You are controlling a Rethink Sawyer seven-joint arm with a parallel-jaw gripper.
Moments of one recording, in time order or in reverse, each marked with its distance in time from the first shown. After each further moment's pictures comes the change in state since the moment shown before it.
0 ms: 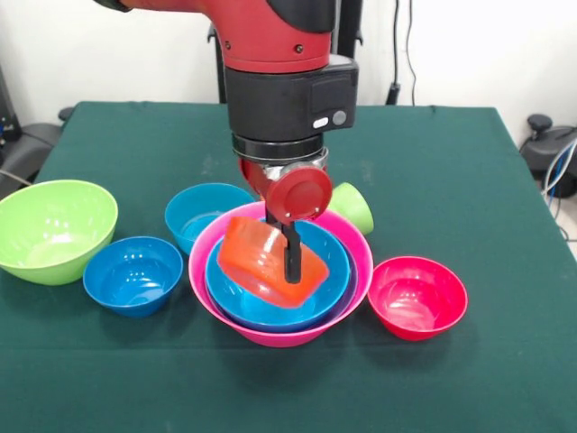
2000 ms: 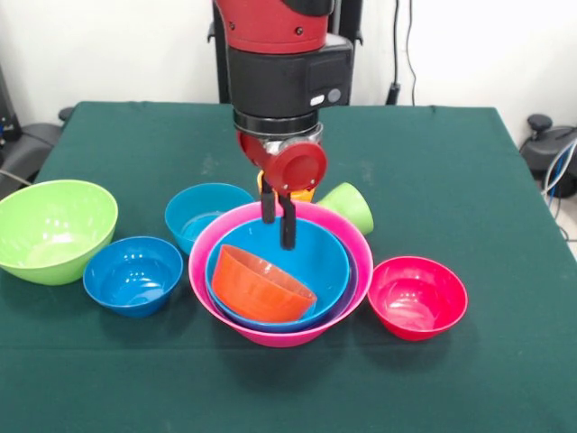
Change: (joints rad) arm -0.008 -0.046 -0.012 0.090 -0.056 0.000 0.000
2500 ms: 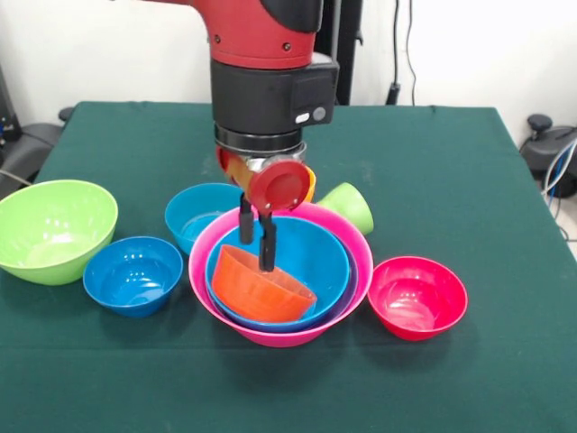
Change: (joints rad) arm 0.001 0.036 -0.007 -0.082 -0.055 -0.011 0.000
